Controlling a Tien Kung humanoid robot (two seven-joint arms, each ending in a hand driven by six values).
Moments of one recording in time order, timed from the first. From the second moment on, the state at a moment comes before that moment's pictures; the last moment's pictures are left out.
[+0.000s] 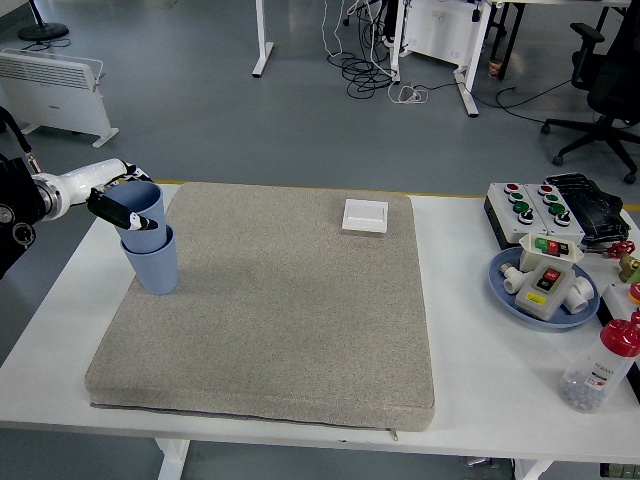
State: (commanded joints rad) left arm -1.00 0.60 -0.81 -0.85 1.52 -0.38 0.17; right arm 0.09 -0.10 1.22 0.18 -0.42 -0.18 -0.27
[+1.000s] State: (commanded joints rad) left arm -0.97 0.61 -0.85 -0.86 1.36 -0.20 0.01; right arm 0.09 -0.10 1.22 0.18 -0.43 -0.18 -0.27
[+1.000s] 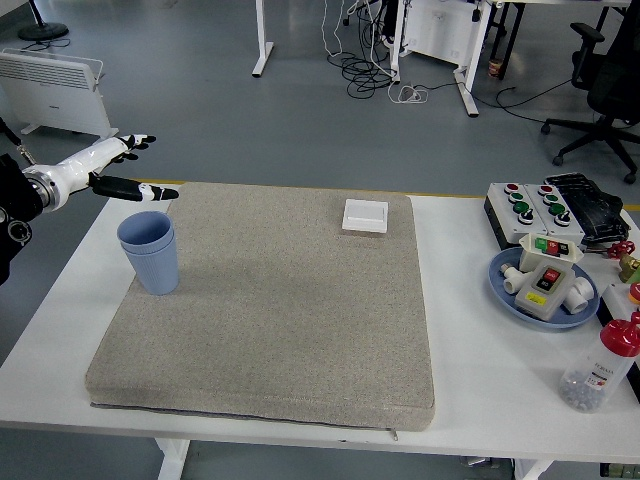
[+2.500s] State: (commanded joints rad) left arm -0.12 0.25 -1.75 -1.32 0.39 -0.10 -0.01; right arm 0.10 -0.10 1.28 0.18 -0.49 -0.18 -0.27
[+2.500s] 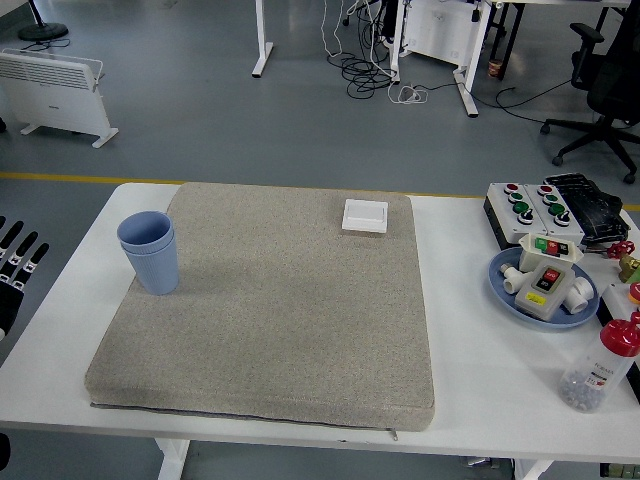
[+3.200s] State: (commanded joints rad) left arm -0.11 0.25 -1.79 -1.31 0.40 -0.08 -0.03; right arm 0.10 -0.11 1.27 0.18 -0.50 -0.18 -0.26
